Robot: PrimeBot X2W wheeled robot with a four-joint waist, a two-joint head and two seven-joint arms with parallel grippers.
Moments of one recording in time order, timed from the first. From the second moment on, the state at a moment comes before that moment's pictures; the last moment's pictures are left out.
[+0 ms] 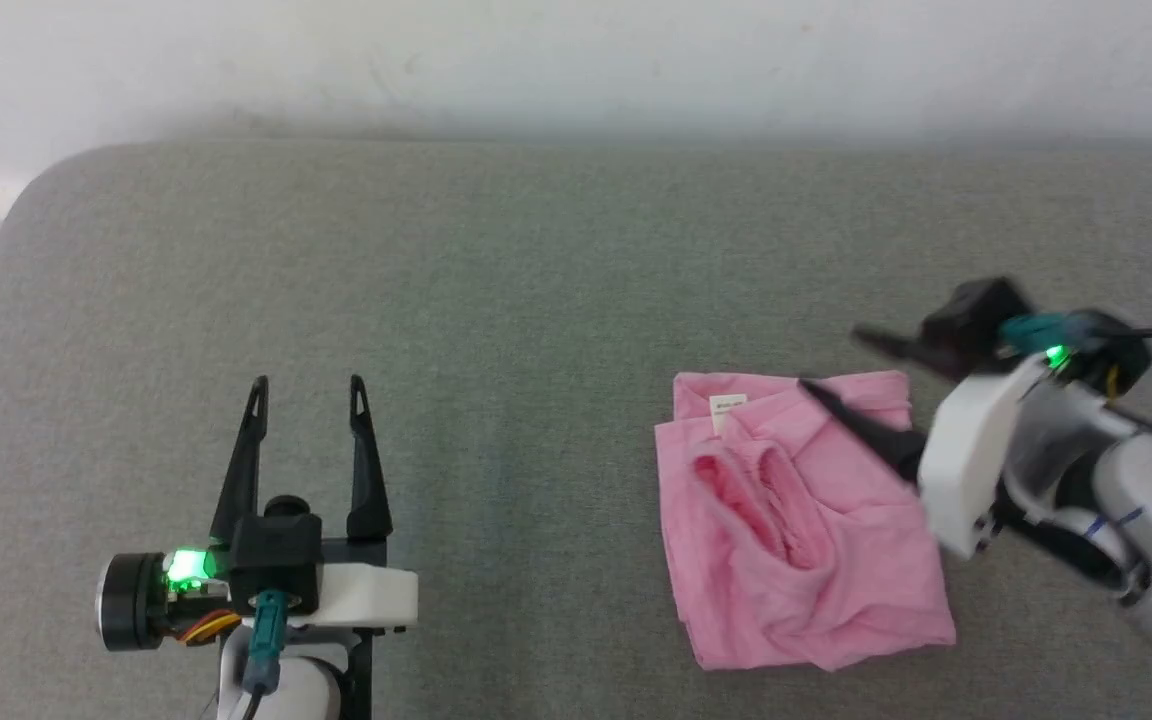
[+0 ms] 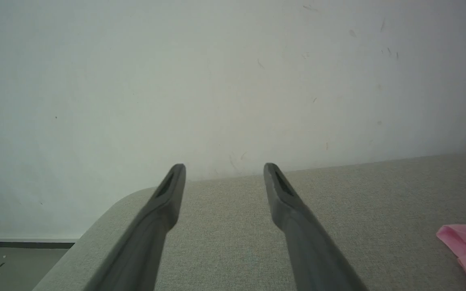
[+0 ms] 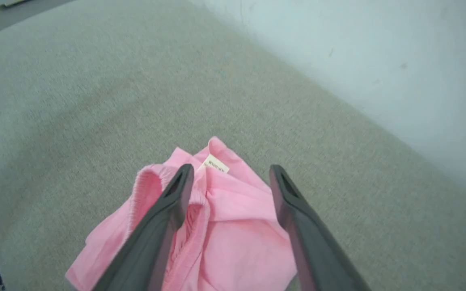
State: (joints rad) left arm -0.10 0.18 -0.24 0.01 -0.02 0.35 -0.26; right arm -0.57 -0.61 0.74 0.11 0.69 0.13 0.35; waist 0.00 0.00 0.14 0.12
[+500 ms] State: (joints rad) left arm -0.09 0.19 -0.21 0.02 -0.02 0.32 -0.26; right arm -0.37 -0.36 0.12 0.08 0.30 0.13 -0.21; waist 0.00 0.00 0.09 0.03
